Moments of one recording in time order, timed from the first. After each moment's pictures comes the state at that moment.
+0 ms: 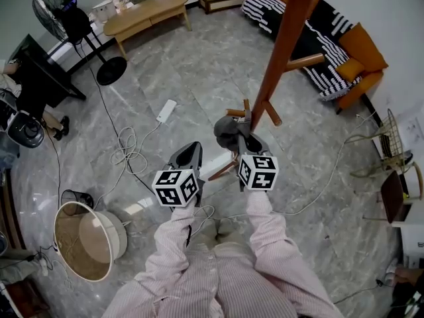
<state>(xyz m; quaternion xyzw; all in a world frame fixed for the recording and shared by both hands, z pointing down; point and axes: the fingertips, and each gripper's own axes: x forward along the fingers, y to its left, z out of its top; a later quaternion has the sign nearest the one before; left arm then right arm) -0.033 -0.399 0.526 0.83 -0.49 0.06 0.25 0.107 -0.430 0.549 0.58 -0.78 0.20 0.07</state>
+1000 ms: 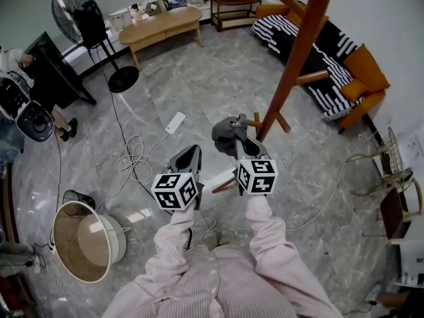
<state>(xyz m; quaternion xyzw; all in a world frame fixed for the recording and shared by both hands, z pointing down) -0.073 -0.390 0.486 0.83 -0.52 0.02 0.22 0.056 -0.427 0.500 0.54 -0.82 0.15 0.06</state>
